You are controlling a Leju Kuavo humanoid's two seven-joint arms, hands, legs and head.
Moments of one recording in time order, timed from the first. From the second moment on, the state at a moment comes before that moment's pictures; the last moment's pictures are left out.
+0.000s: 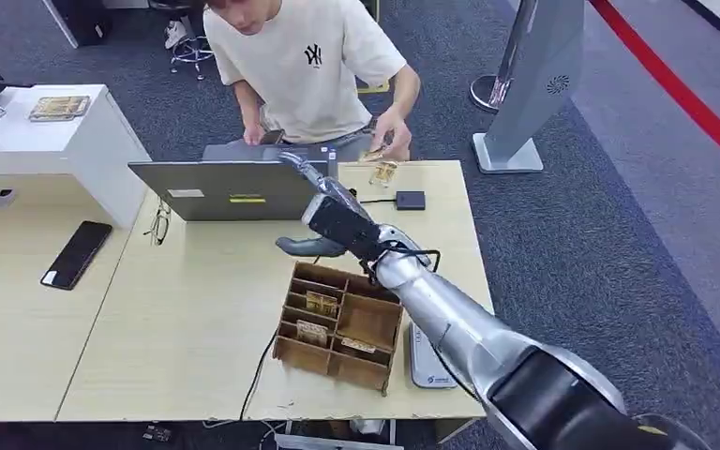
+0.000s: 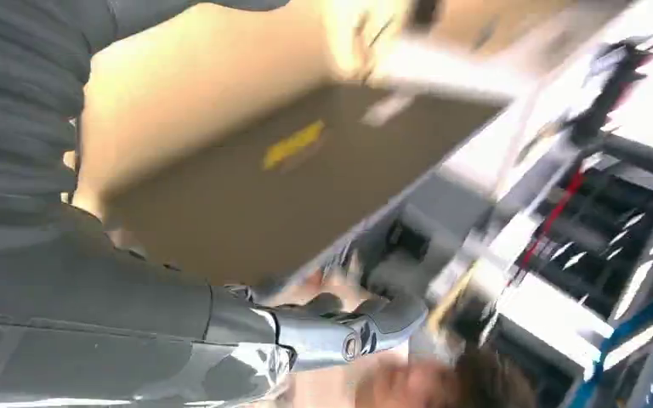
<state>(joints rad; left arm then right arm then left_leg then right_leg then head) -0.15 -0.01 -0.47 -0.21 -0.50 0.21 0.28 -0.77 0.17 0.61 -0.67 -0.05 0.00 -0.55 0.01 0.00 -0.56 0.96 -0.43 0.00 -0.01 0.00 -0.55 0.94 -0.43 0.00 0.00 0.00</state>
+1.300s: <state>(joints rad) -0.11 0.00 -0.41 -0.21 -0.48 0.23 0.24 -0.27 -0.02 0.27 -1.09 -0.48 0.33 -0.53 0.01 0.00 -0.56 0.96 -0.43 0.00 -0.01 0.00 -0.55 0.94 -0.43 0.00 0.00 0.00</state>
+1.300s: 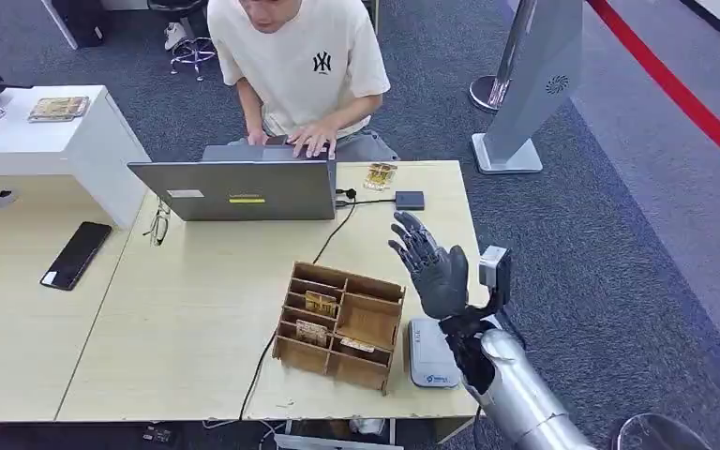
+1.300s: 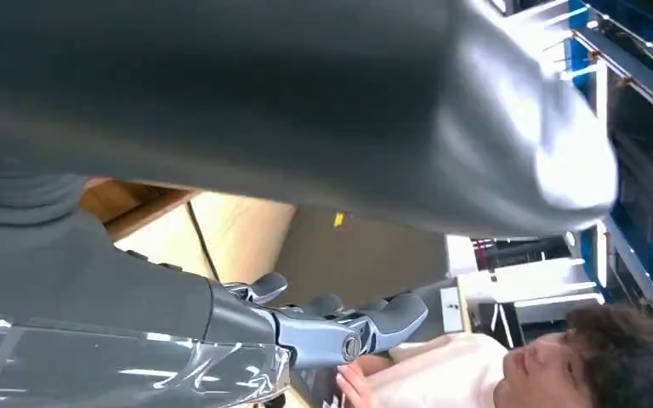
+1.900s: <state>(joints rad) -0.11 -0.01 -0.41 -0.21 -0.49 0.24 0.24 -0.25 -0.02 0.23 -1.11 -0.46 0.27 -0.51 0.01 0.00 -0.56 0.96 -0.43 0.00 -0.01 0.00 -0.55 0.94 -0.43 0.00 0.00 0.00</state>
